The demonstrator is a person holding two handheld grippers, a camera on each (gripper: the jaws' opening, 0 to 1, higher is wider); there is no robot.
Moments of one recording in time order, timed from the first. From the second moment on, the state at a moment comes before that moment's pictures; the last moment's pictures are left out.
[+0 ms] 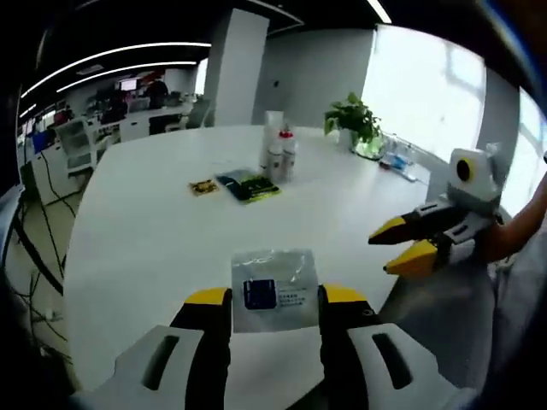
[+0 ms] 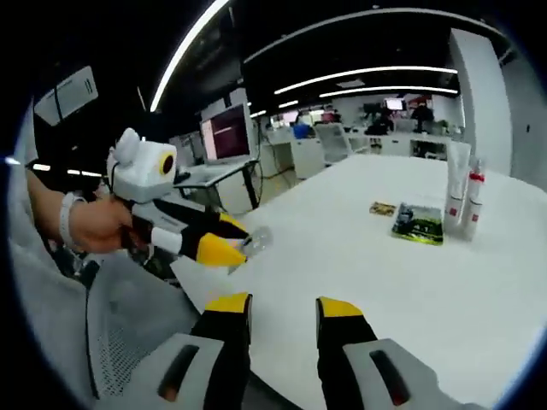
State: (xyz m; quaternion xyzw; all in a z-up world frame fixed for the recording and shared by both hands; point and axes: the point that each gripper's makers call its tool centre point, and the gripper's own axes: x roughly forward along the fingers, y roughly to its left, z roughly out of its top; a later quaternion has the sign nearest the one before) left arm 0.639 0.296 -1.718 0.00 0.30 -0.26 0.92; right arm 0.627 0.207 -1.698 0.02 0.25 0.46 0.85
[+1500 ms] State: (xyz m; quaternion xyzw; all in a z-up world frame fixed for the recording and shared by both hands) left arm 0.588 0.218 -1.703 0.17 0.18 -0.40 0.88; right arm 0.596 0.223 -1.711 0.23 0.42 0.52 0.71
